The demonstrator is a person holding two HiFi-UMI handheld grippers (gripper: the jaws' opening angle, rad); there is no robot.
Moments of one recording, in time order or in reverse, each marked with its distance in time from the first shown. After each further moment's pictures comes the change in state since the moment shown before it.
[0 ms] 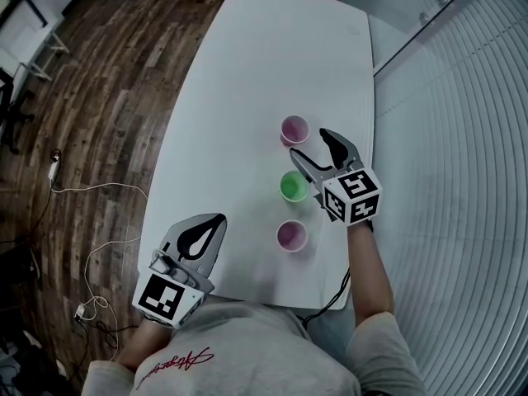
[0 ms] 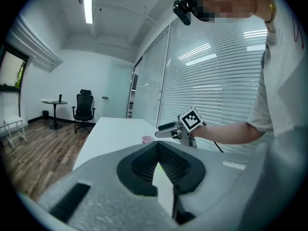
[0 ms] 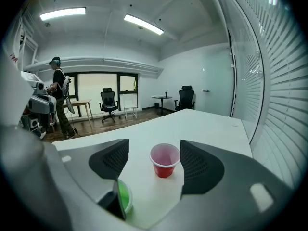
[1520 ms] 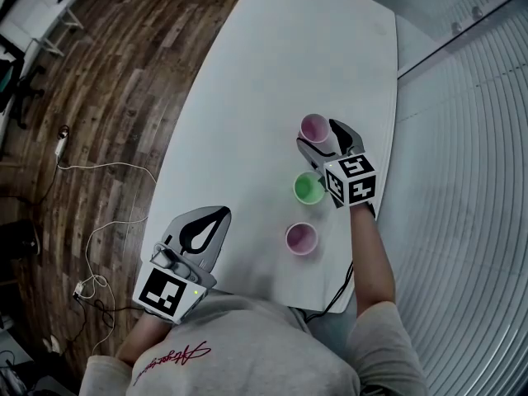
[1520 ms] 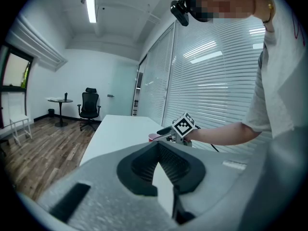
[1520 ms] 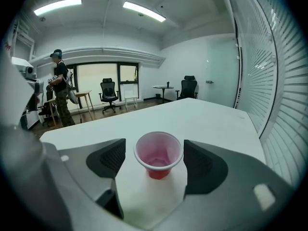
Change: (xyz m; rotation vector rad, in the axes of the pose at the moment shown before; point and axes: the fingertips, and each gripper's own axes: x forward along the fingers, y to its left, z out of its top) left arm 0.014 0.021 0.008 -0.020 -0.032 0.064; right arm 0.064 -0.028 -0.038 -0.019 0.120 0.019
